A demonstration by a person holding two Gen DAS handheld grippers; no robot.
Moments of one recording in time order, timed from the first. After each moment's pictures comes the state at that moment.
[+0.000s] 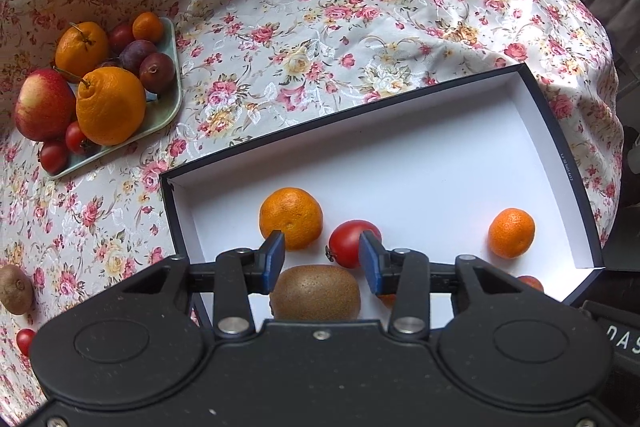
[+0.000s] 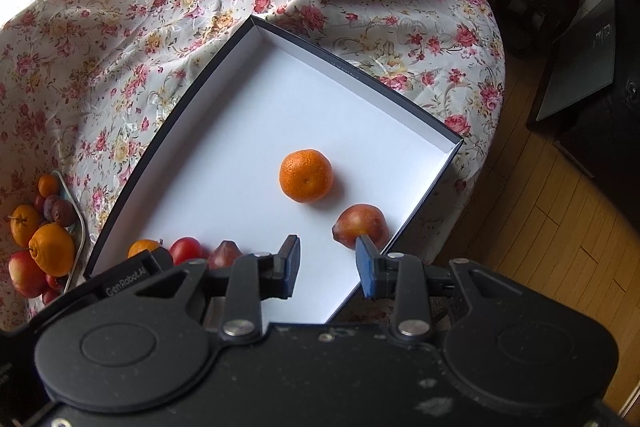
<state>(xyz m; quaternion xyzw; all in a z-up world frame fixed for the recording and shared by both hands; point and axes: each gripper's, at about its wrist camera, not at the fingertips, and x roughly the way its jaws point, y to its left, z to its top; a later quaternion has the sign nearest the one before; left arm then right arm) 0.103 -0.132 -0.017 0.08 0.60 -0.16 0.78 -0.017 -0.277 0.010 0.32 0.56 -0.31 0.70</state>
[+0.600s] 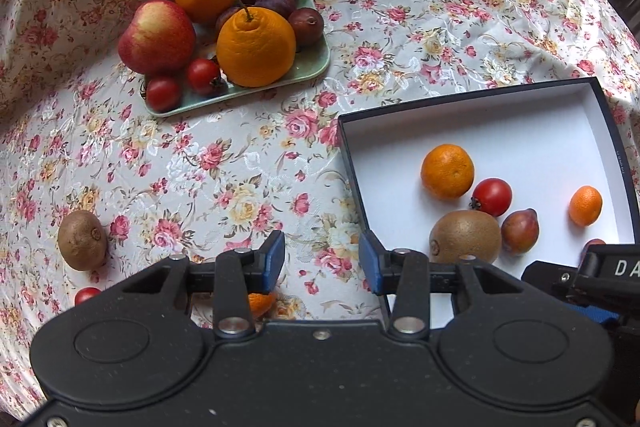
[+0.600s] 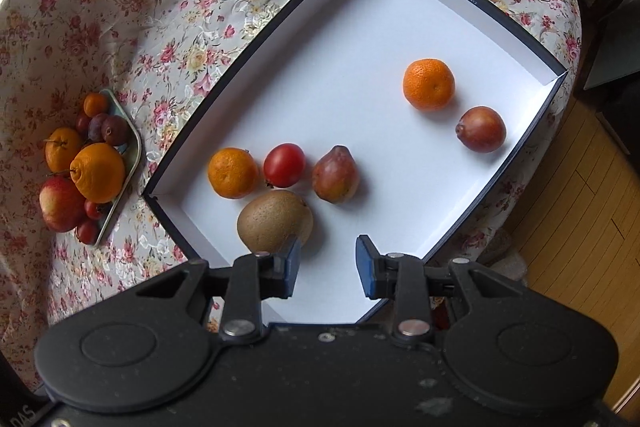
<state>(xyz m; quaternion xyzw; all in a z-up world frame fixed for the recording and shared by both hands) 0.105 -0.014 -0.010 0.06 0.62 -0.11 0.78 0.026 -0.180 0.009 0.32 0.61 -0.23 0.69</state>
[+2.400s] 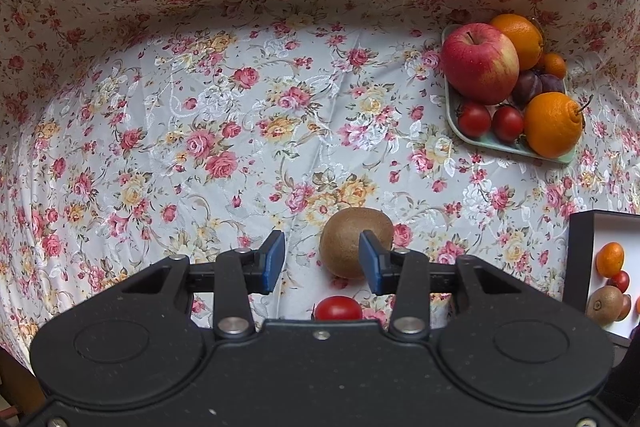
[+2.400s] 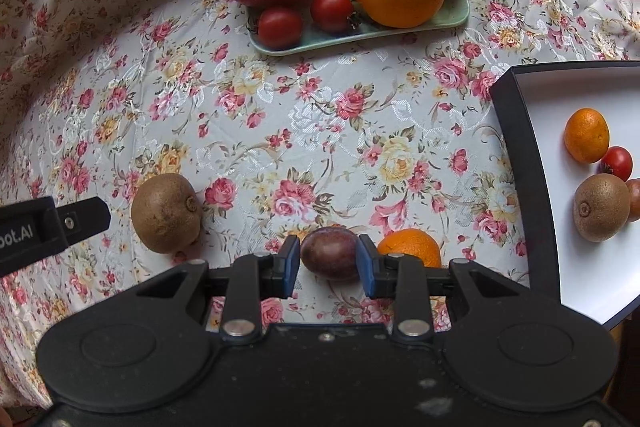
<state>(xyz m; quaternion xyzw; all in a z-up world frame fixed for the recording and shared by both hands) 0.150 0.218 -0.004 -0.06 0.63 0.03 0.77 0.114 0.095 -0.054 0.08 0.67 -0.06 0.74</state>
